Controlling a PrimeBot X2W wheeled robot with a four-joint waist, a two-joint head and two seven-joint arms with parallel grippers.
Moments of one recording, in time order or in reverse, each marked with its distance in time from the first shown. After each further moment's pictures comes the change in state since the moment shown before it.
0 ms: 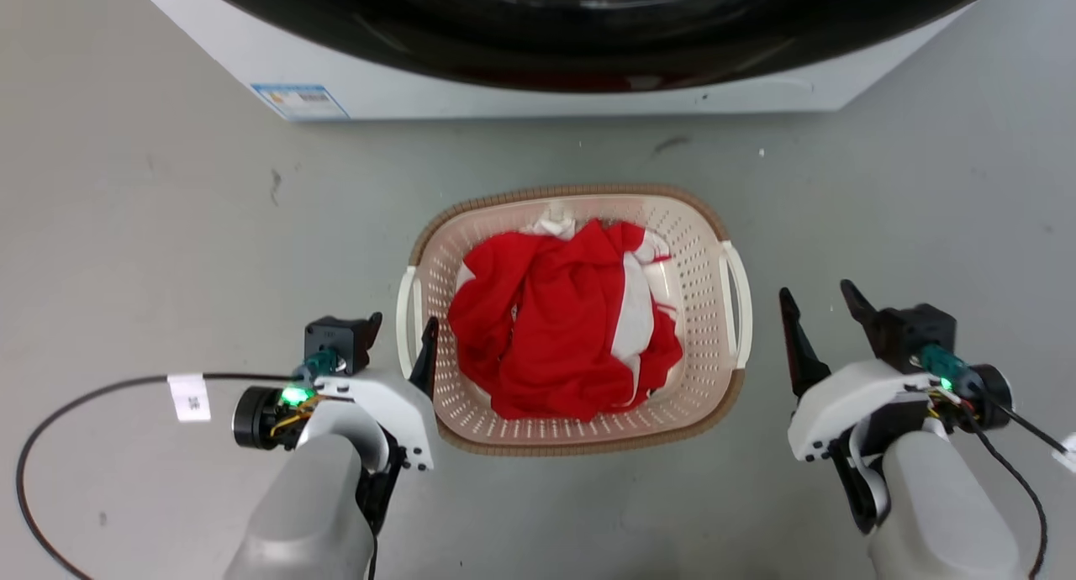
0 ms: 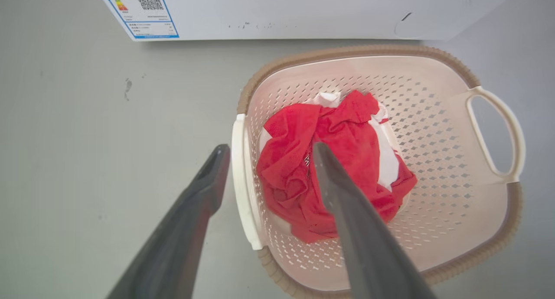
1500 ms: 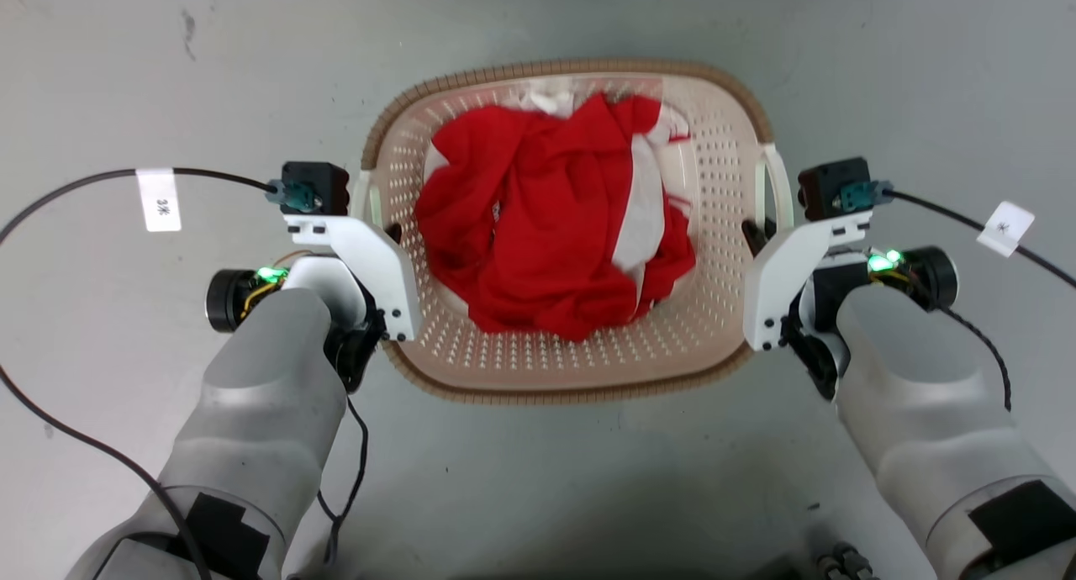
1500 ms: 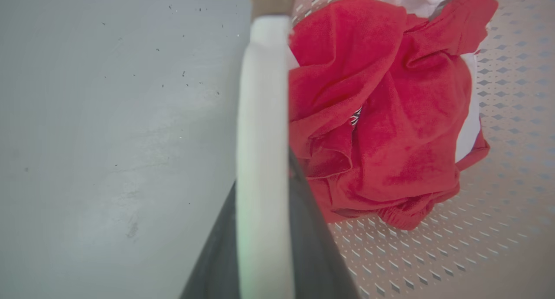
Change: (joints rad) left arm -0.392 0.072 -0.338 0.254 -0.430 -0.008 0.284; right arm -0.543 -0.007 0.427 0.639 0.365 -0.002 0.162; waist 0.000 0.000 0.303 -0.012
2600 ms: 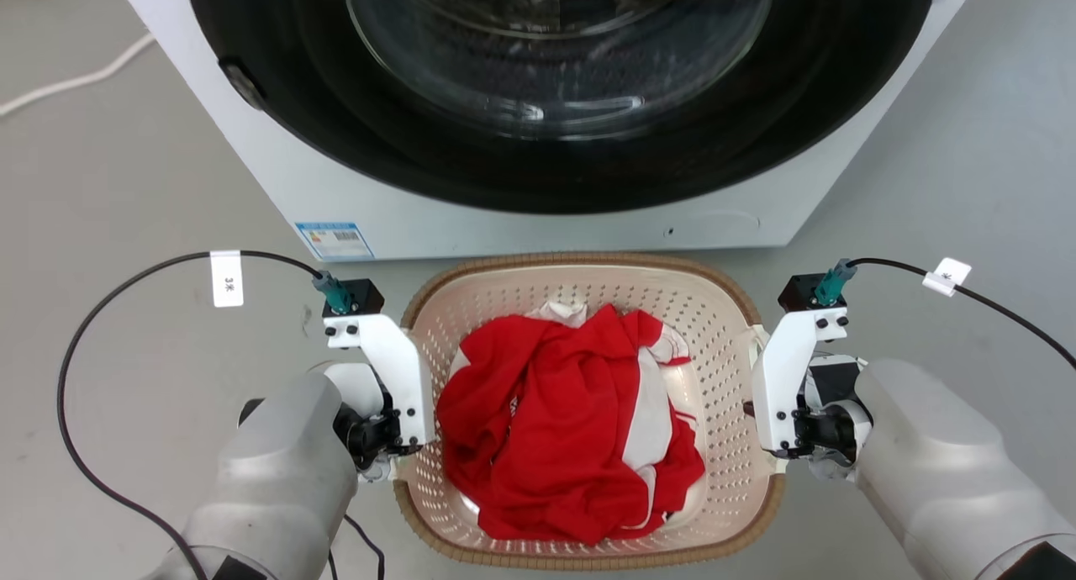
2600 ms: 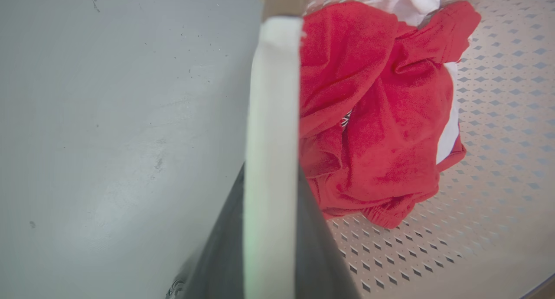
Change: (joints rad) left arm 0.119 0.002 -0.180 0.022 -0.285 0.002 0.384; right arm 0.141 -0.106 0.316 -0.121 0.464 -0.005 0.568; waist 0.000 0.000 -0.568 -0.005
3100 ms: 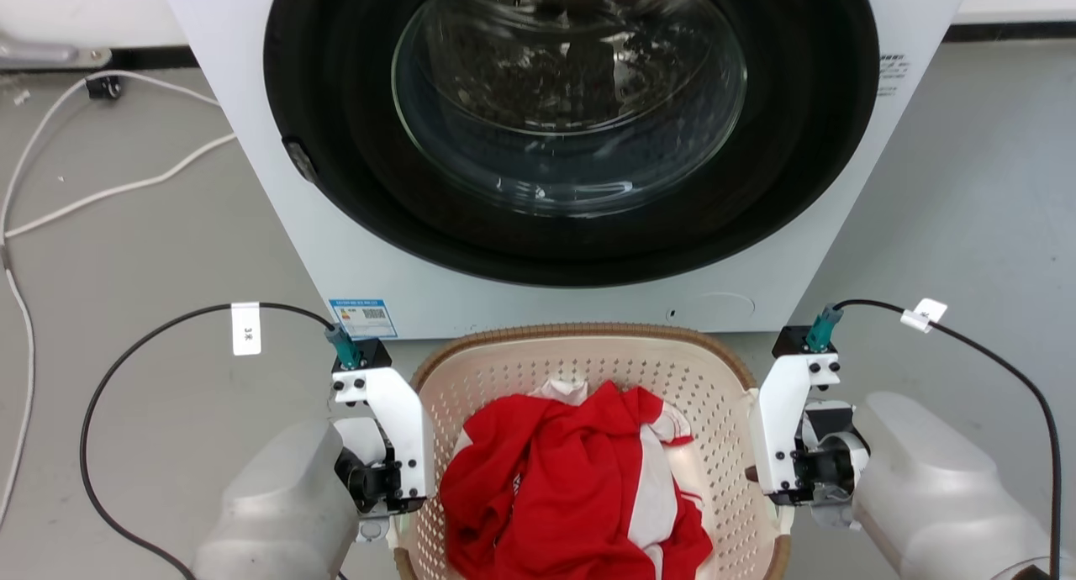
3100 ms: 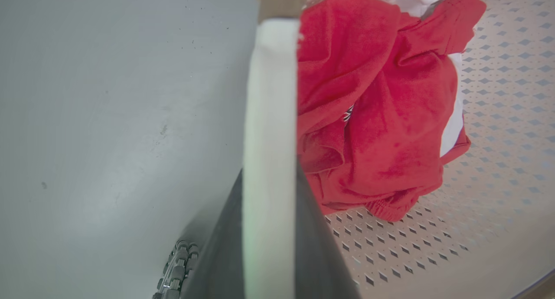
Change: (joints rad) left arm 0.066 -0.003 -0.042 0.019 -0.060 0.000 0.121; right arm 0.036 0.007 0.051 0.039 0.089 0.000 0.131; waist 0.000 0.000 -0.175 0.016
